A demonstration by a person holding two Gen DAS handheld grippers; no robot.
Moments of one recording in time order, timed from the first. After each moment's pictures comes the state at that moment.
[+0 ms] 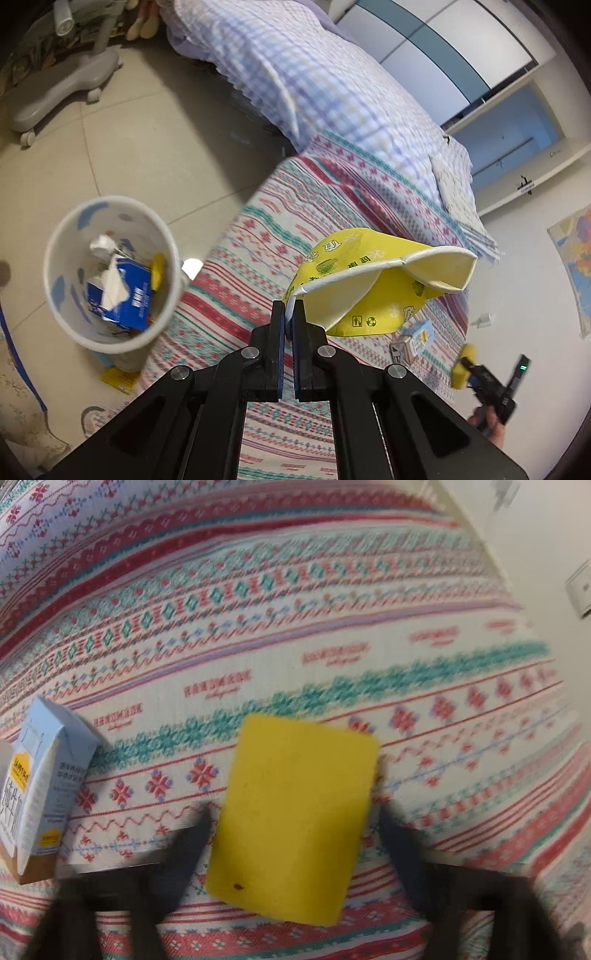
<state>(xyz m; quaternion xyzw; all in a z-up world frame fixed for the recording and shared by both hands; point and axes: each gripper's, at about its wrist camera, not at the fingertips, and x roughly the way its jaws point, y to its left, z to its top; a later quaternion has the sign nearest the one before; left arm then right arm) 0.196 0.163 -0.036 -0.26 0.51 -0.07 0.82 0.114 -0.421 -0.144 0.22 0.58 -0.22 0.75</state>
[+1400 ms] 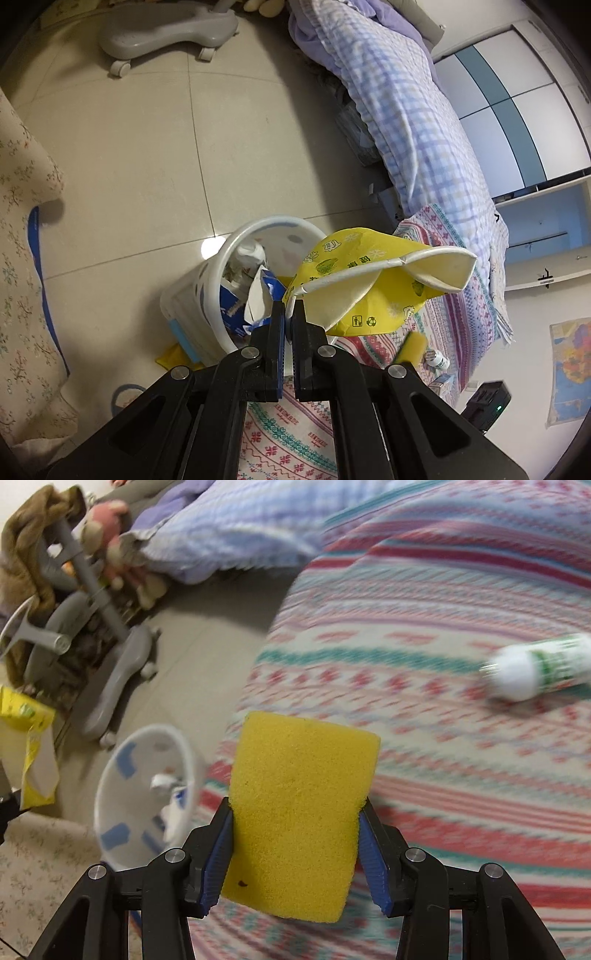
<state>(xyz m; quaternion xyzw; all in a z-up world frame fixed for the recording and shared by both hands) 0.167 0.370 -0.087 -0.38 0.52 0.04 0.77 0.163 -0.045 -0.127 0.17 0.52 0.13 0.83</state>
